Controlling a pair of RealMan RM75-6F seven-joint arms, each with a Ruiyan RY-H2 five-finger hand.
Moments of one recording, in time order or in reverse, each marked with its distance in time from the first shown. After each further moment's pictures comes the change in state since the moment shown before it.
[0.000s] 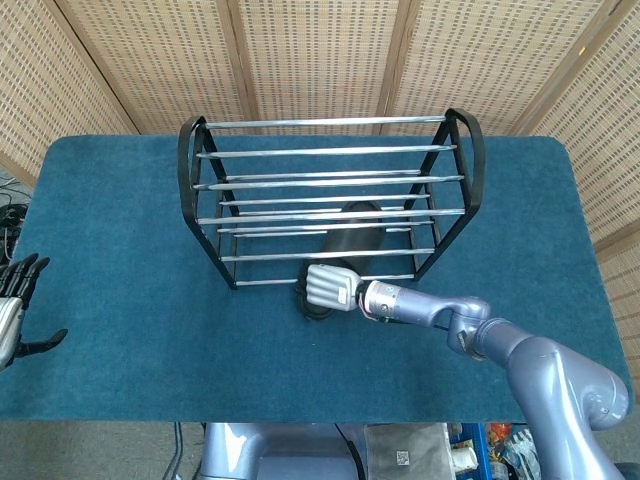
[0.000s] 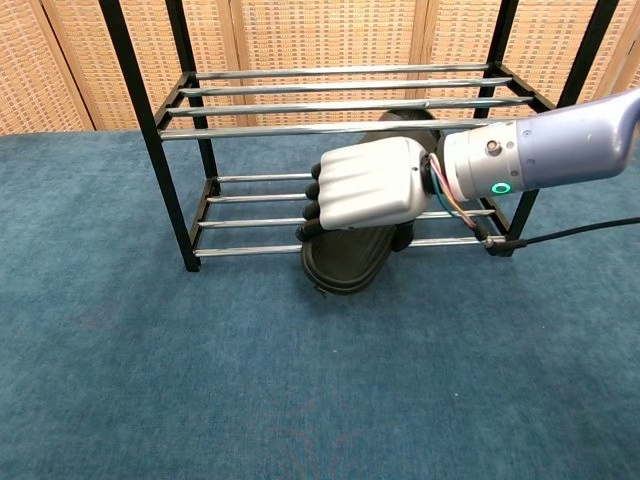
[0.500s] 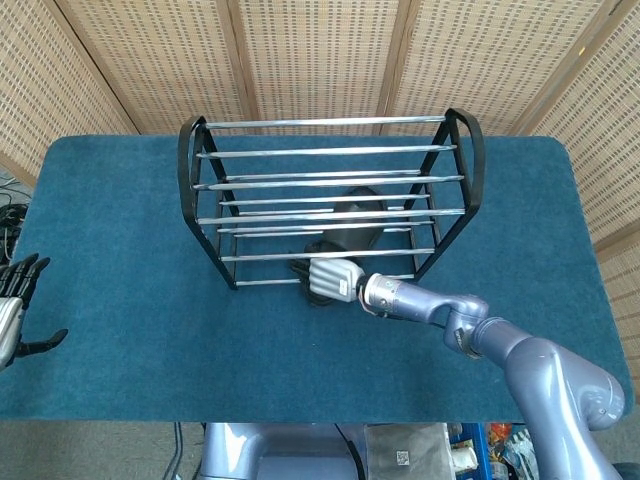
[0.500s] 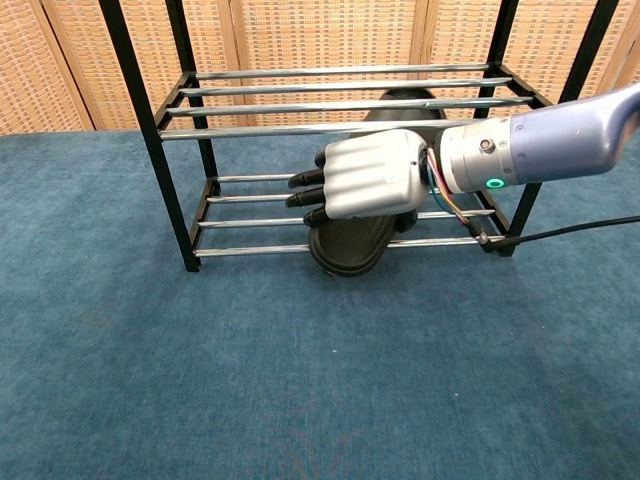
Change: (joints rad) left arm -0.004 0.002 0.002 0.003 0.000 -0.006 -0.008; right arm -0.006 -0.008 0.027 0.022 0.048 -0.055 -0.140
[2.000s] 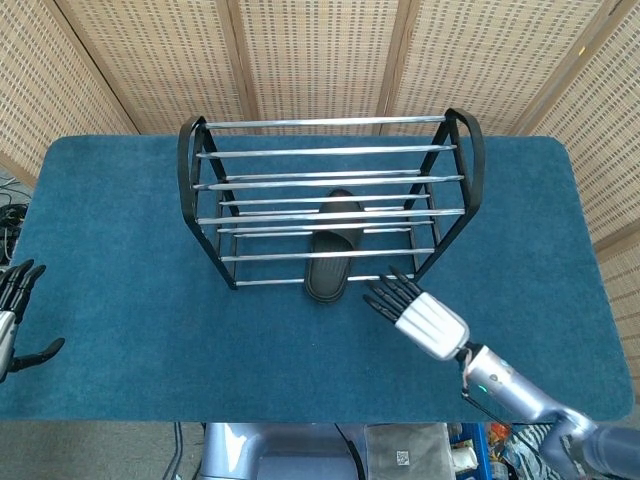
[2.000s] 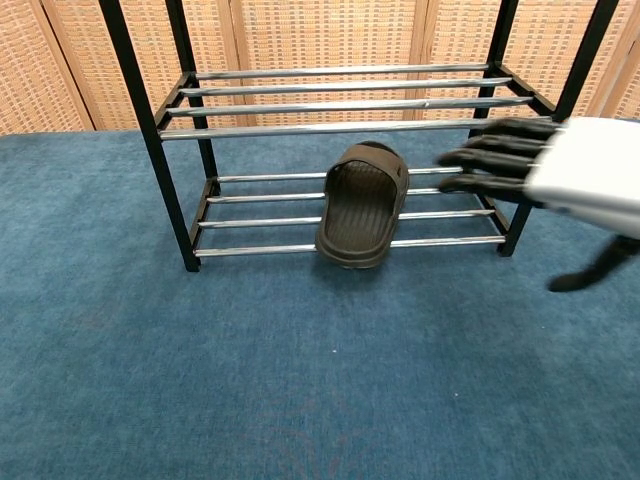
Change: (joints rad) left arm 0.063 0.010 0.037 -0.025 0.142 0.149 -0.009; right arm -0.571 0.325 -0.070 -0.583 0.167 0.510 -0.044
